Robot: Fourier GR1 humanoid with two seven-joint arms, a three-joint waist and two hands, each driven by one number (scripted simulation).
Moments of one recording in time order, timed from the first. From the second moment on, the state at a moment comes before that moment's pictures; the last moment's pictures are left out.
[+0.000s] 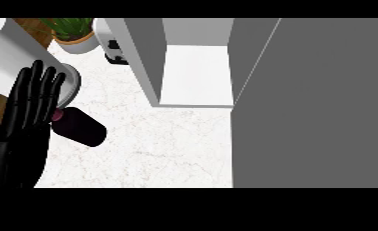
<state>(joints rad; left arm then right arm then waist) 0.04 0.10 -0.01 -2.10 0.00 -0.04 0.01 0.00 -0.10 0.04 -2.10 -0.03 -0.01 0.00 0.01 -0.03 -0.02</state>
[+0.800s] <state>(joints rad) -0.24 0.15 0.29 -1.82 0.33 0.01 0.17 0.18 -0.14 0.10 -2.28 -0.17 0.11 0.16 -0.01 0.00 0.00</state>
